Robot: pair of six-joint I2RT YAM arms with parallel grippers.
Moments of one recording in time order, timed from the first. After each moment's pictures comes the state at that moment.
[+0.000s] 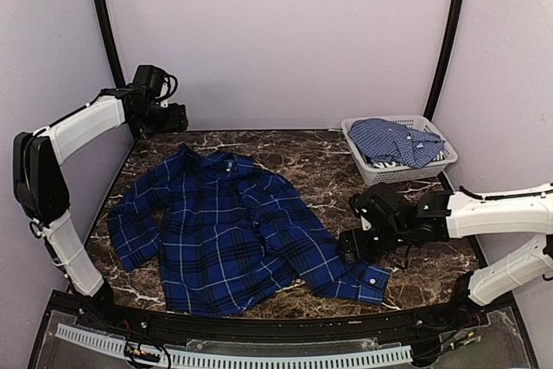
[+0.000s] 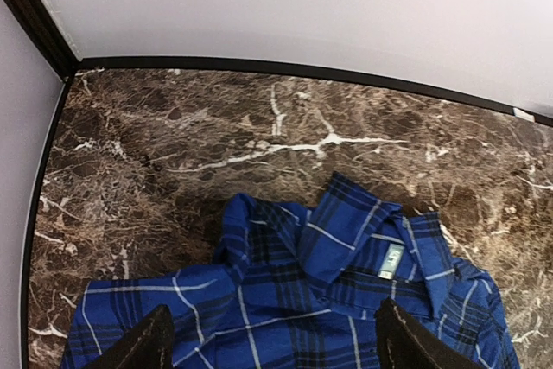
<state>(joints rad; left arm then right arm) -0.23 1.78 1.63 -0.64 -0.14 -0.30 0.98 1.27 0.74 -0.52 0.15 0.66</state>
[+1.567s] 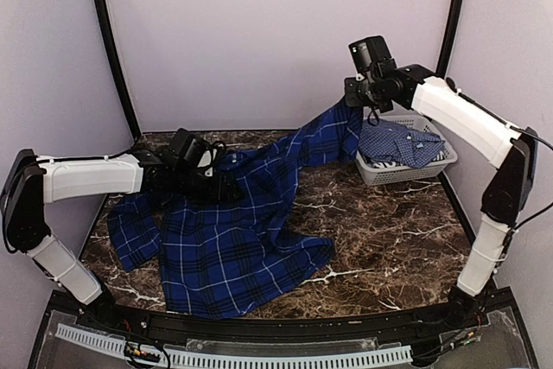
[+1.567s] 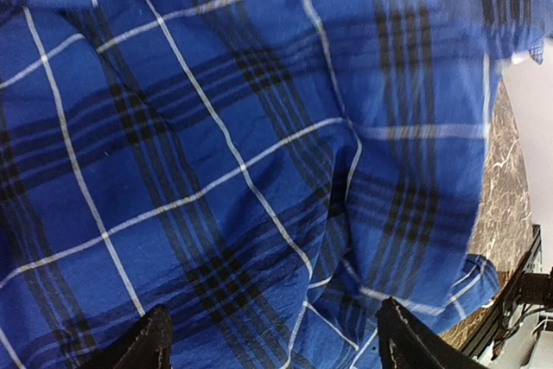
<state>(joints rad) -0.65 1.53 1.02 -0.34 0.15 -0.56 0.61 1.76 1.81 -0.67 0.56 0.25</state>
